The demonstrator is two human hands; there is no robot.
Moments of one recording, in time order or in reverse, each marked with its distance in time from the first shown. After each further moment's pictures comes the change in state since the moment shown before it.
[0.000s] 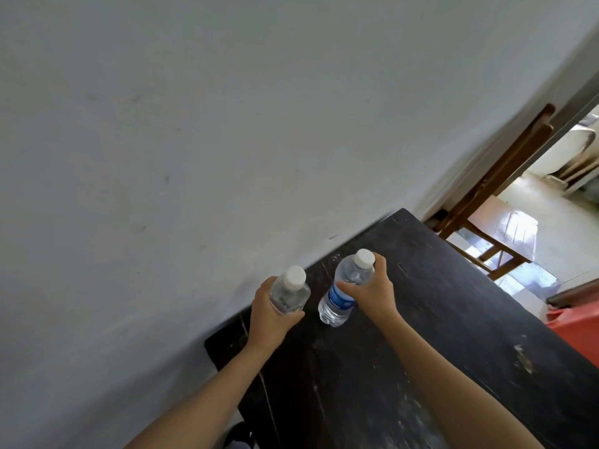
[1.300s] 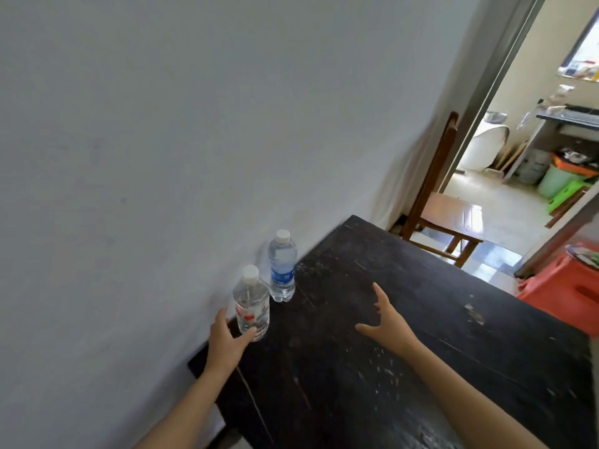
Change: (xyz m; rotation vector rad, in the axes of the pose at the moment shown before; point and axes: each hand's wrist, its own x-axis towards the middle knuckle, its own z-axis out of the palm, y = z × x) left_hand -0.043 -0.001 -0.028 0.239 -0.056 -0.162; right_hand -0.092 0.082 -0.087 -0.186 -0.137 0.094
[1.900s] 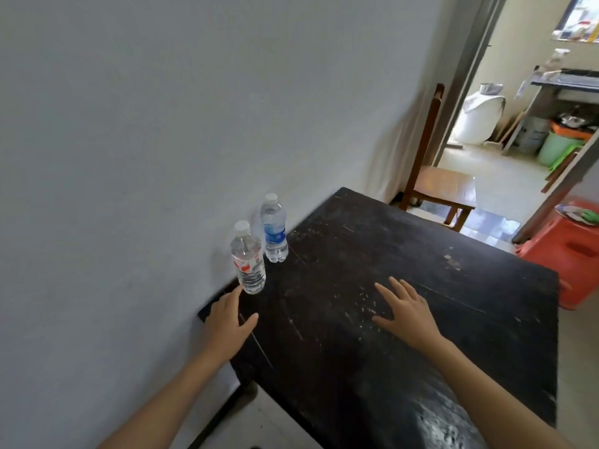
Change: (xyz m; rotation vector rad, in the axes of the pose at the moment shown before) left_hand -0.104 0.004 -0.021 0.568 -0.043 0.331; right_hand -0.111 0.060 -0.005 -0.604 0.098 -0.113
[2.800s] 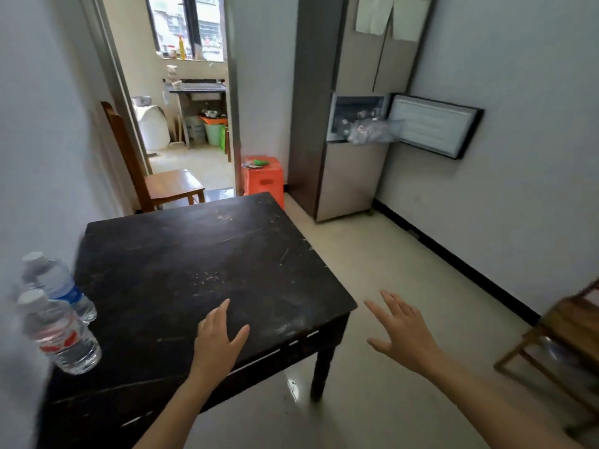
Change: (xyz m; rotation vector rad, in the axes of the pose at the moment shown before) left_hand -0.094 0.037 -0.009 -0.245 -0.660 0.799; right_hand -0.384 -0.168 0.046 -0.167 0.250 0.955
